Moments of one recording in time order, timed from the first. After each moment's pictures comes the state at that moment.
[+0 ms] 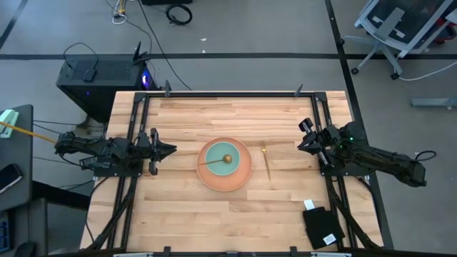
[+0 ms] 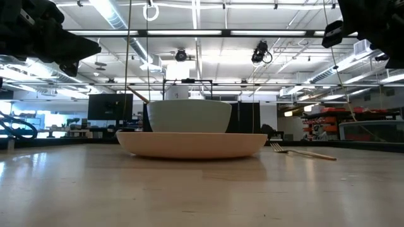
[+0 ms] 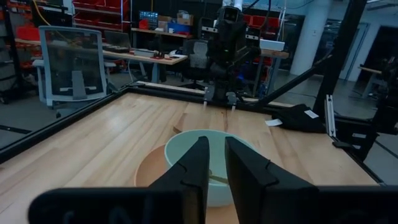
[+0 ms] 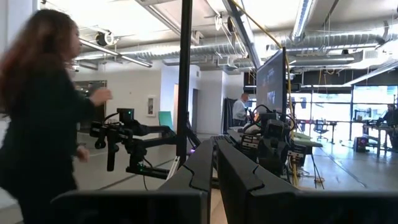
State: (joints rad) left arm -0.23 0.02 0.06 -0.01 -0.38 -0.15; right arm -0.49 0.25 0.02 0.73 -0.82 0.31
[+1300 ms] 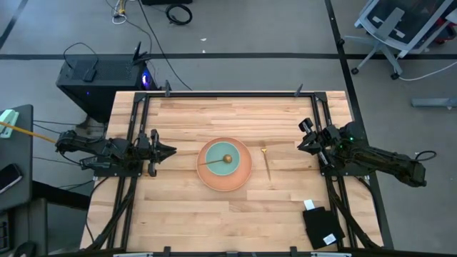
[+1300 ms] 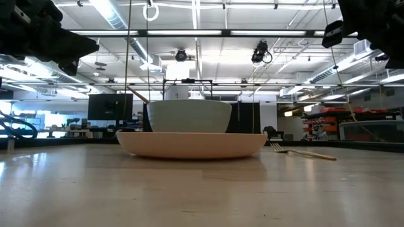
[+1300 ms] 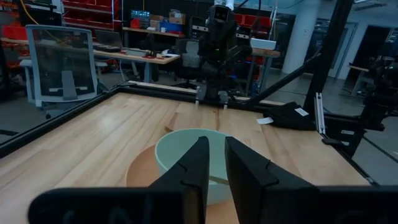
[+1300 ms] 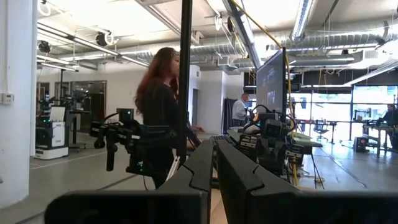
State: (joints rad) left arm -0.26 0.02 0.06 -0.01 -0.38 -0.15; right arm -0.49 0.25 0.02 0.73 -0.82 0.31
